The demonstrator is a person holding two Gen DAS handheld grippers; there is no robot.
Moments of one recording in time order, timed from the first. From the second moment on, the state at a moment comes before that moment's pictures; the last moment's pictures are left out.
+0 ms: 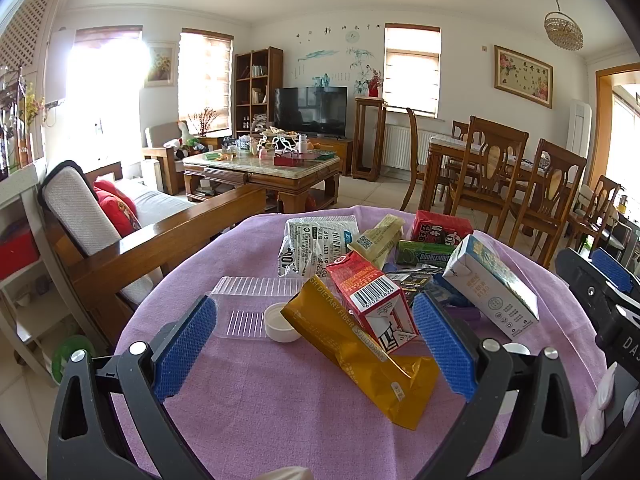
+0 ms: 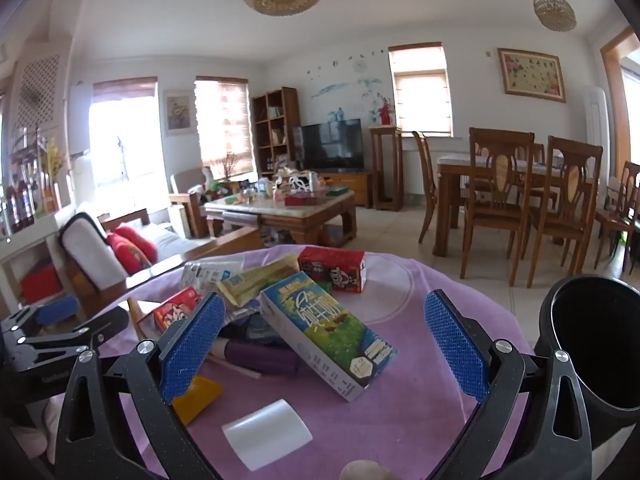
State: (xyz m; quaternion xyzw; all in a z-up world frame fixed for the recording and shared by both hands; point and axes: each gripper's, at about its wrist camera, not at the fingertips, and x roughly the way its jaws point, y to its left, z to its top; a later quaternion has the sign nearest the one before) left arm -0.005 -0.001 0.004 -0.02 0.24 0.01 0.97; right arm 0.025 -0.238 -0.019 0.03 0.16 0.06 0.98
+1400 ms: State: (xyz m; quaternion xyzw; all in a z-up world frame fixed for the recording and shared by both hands) left arm -0.005 0.000 0.003 -0.02 0.24 0.01 0.97; right arm 0.026 -0.241 -0.017 0.04 0.16 0.06 0.98
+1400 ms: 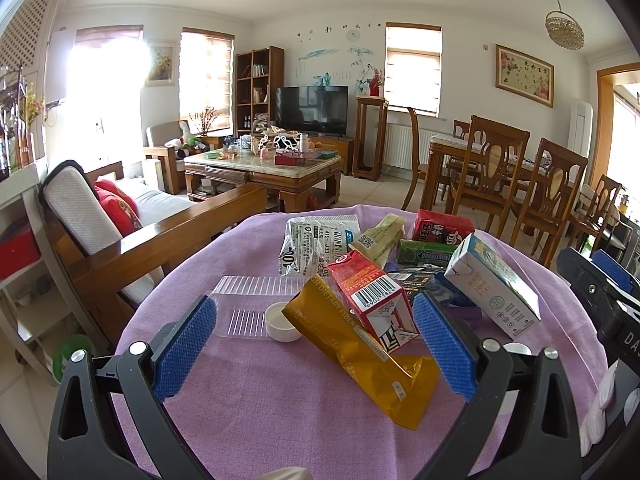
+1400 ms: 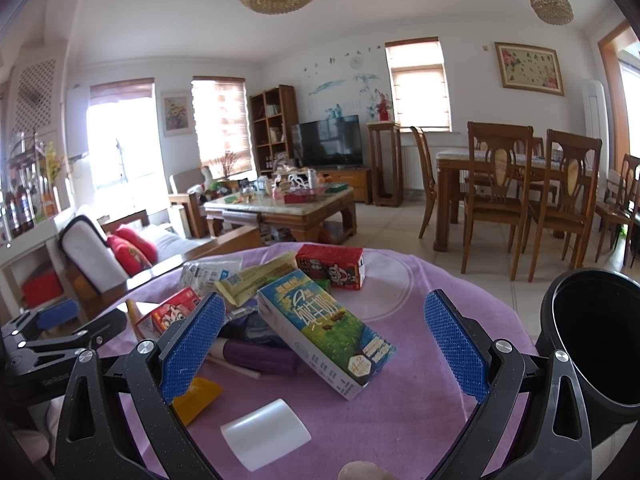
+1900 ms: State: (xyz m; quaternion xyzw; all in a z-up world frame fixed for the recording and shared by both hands) left arm 0.136 0.049 0.034 0.00 0.35 -0.17 0.92; right arm 0.117 -0.255 -0.017 0.01 0.30 0.21 0.93
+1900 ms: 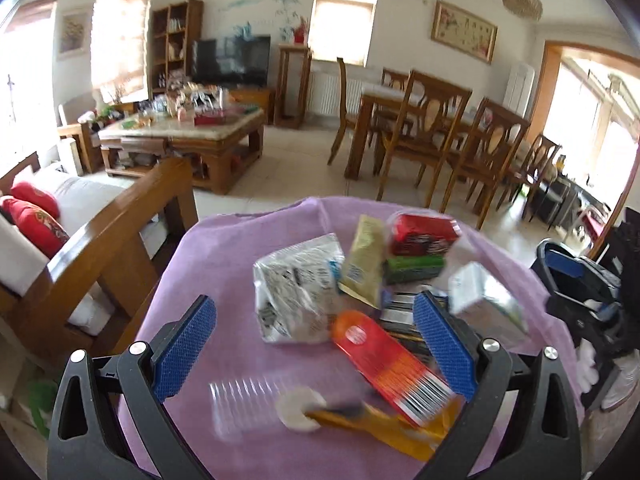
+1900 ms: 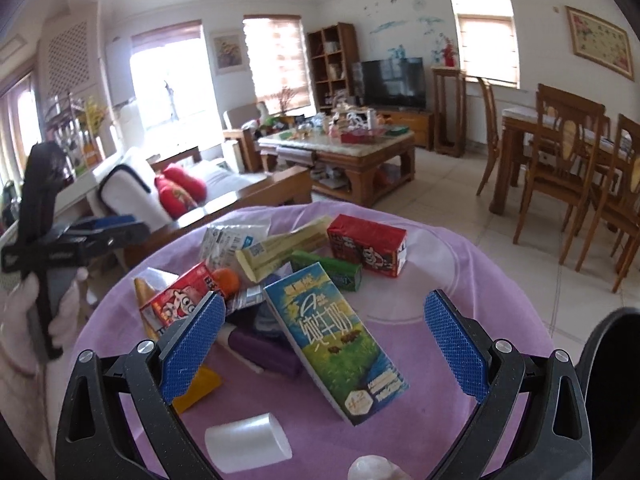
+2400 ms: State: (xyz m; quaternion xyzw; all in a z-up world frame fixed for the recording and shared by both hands) left arm 0.221 0.061 -0.032 -0.11 0.47 -0.19 0.86; right arm 0.166 -0.241 -0.070 -0.02 0.38 0.23 0.89
